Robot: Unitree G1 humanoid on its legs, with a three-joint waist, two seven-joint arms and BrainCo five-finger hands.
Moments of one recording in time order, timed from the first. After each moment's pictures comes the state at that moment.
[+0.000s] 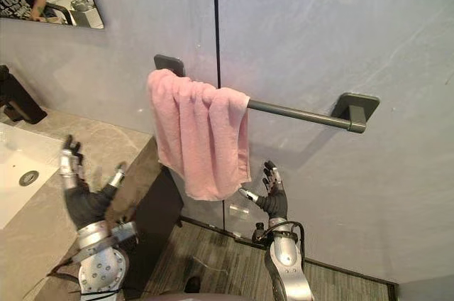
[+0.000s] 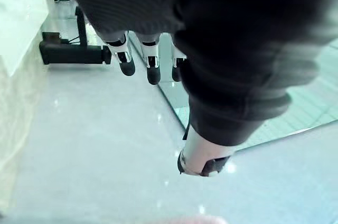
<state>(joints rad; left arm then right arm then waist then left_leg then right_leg) 0.43 -0.08 -0.01 -0.52 0.33 -0.29 0.51 0.17 -0.03 0.24 0.10 0.15 -0.25 -0.19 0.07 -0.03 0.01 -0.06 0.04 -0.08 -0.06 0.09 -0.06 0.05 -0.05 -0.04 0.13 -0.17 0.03</state>
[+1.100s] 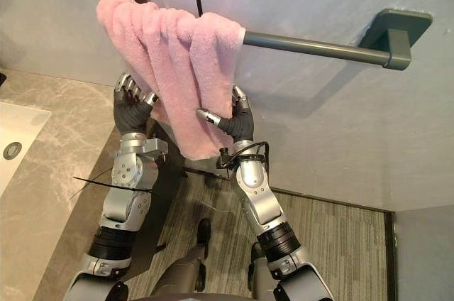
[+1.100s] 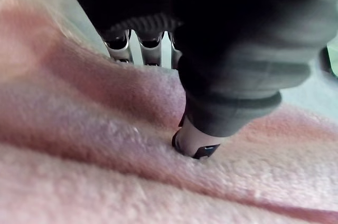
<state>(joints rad) -0.34 0.13 -0.15 -0.10 -0.39 -0.16 0.32 -0.37 0.02 0.33 0.03 0.23 -0.17 -0.31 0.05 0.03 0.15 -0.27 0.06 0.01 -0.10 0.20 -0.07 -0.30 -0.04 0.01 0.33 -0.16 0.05</state>
